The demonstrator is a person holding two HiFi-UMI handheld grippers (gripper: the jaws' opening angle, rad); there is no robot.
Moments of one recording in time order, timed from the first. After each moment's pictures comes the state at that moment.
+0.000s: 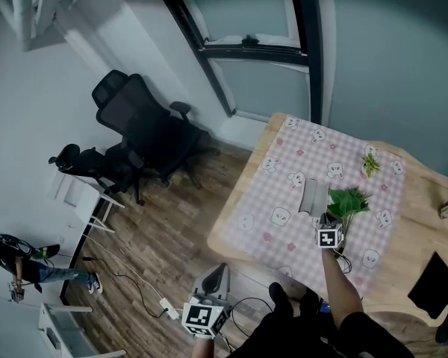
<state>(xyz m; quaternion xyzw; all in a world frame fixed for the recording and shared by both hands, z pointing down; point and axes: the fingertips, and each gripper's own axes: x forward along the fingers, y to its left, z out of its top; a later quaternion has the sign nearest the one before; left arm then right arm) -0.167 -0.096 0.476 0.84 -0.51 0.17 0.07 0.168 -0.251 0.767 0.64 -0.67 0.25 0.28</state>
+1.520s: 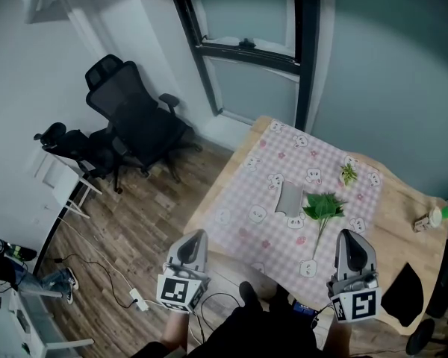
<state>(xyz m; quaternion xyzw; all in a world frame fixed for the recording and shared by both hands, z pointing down) -0.145 -0.137 0.396 0.85 -0.51 0.10 0.00 0.165 -0.088 0.330 0.61 -0.79 -0.06 0.00</state>
